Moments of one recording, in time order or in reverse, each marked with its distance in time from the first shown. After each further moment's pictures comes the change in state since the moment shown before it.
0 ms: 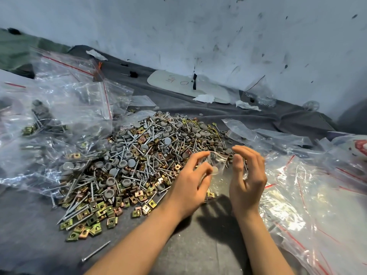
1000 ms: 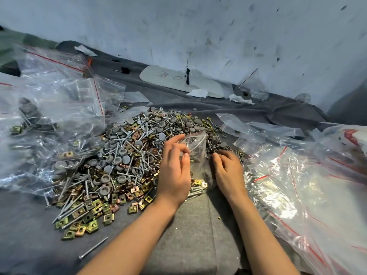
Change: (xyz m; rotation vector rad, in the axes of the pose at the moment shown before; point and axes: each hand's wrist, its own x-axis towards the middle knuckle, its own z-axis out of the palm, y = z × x) left_hand 0.003 0.001 -0.005 -0.111 0.388 -0.120; right_hand -0.007 0.033 0.014 -0.223 -0.552 0.425
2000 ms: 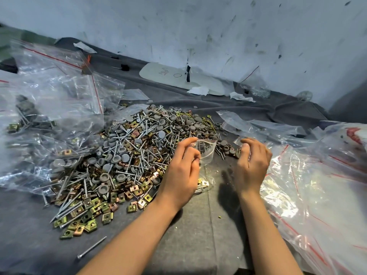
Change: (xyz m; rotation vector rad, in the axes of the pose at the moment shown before) left_hand -0.003 -0.005 0.003 0.135 -0.225 0.139; right_hand 0.005 -0.001 -0.021 0.112 0.513 -0.027
